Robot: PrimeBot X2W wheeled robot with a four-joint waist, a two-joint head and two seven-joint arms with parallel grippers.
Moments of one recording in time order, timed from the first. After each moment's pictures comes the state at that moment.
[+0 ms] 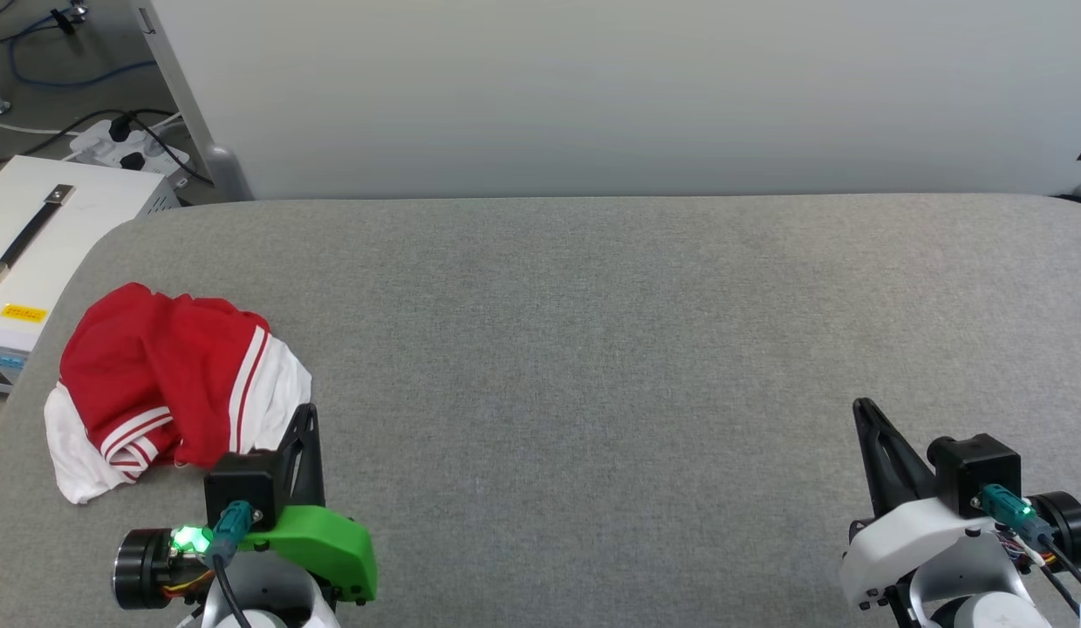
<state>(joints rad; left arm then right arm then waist) 0.01 0.05 0.00 0.00 -0.01 0.00 0.00 0.02 -0.04 0.00 0.00 0.01 0.12 0.00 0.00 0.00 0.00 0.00</state>
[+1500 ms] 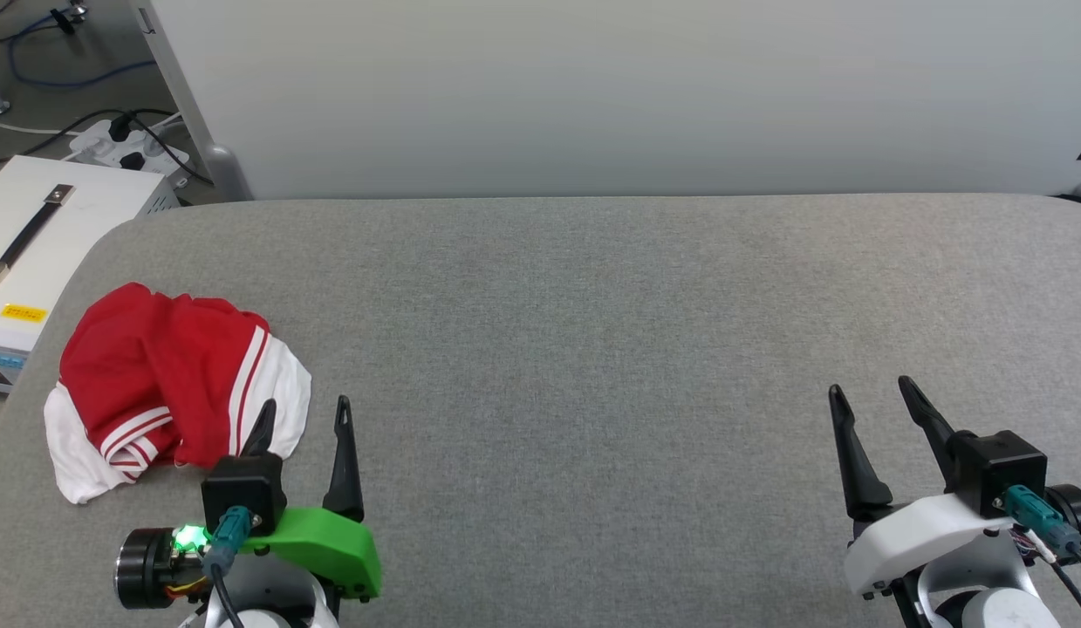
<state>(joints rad) 0.01 0.05 -0.01 0.00 -0.03 0.01 -0.04 0.02 -0.04 0.00 -0.04 0.06 0.12 -0.04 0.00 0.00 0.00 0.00</state>
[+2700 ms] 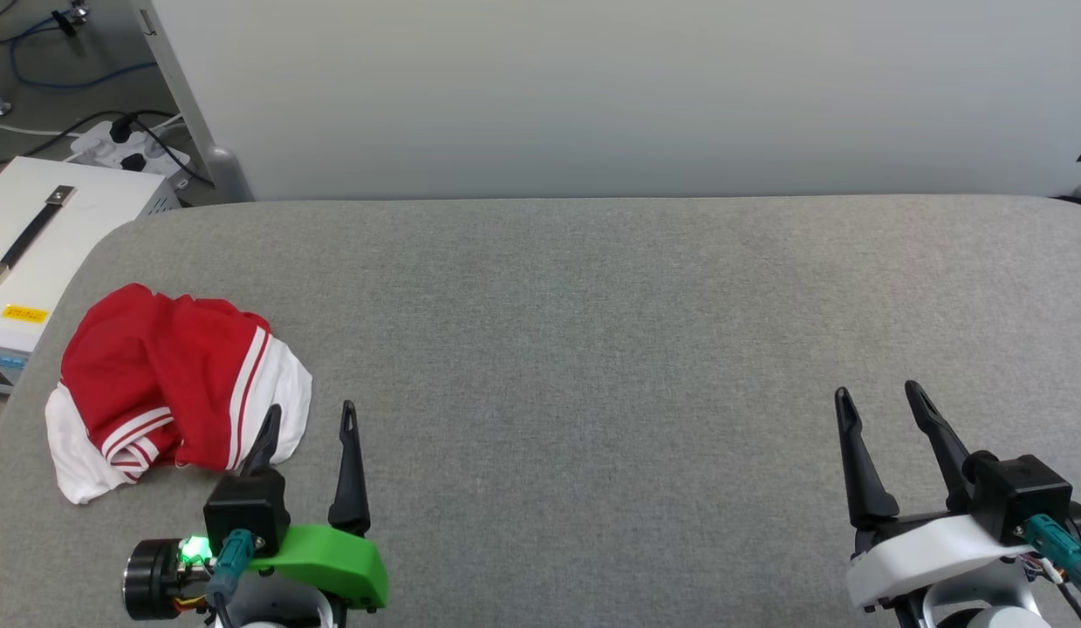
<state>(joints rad) 0.03 0.05 -0.03 0.01 -0.05 0.02 -0.12 0.06 -0.04 0.01 -0.07 0.12 0.12 -0.12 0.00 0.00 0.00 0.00</state>
